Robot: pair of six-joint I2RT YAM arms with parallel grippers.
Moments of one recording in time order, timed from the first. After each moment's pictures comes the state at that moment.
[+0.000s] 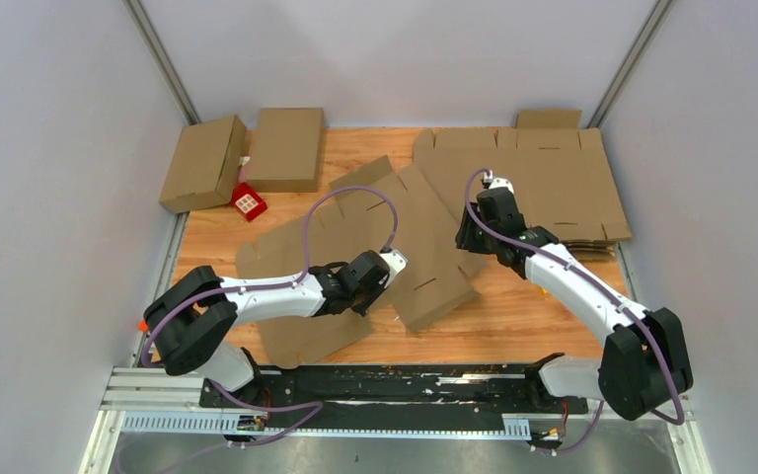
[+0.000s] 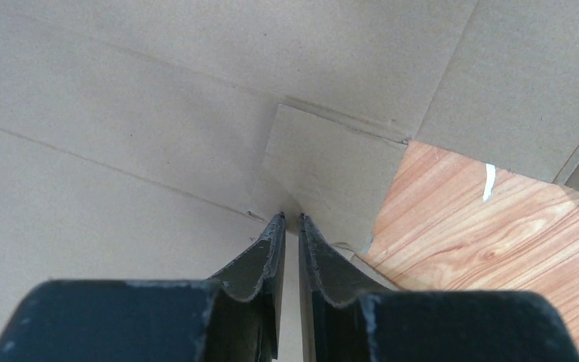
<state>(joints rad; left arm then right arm) -0.98 1.51 0.76 -0.23 -0.23 -0.06 0.44 1.30 0.89 -0.37 0.12 0.48</state>
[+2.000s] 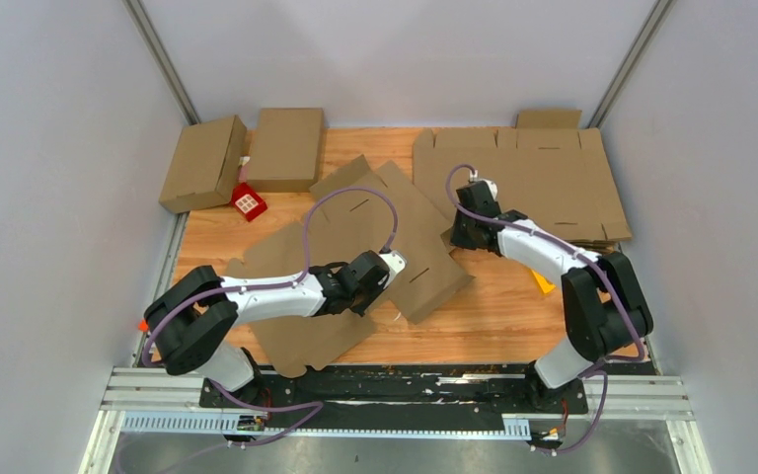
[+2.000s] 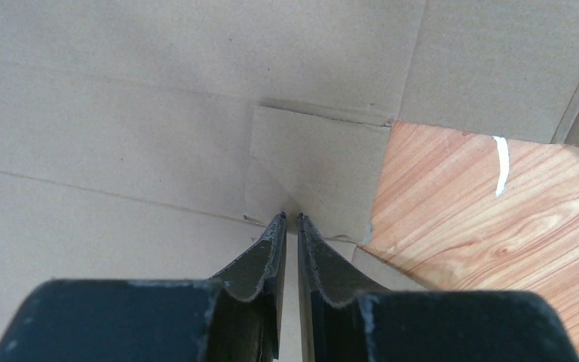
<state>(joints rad) -0.98 1.51 0.76 -0.24 -0.23 -0.05 0.42 1.57 0.96 -0.32 0.14 0.57</state>
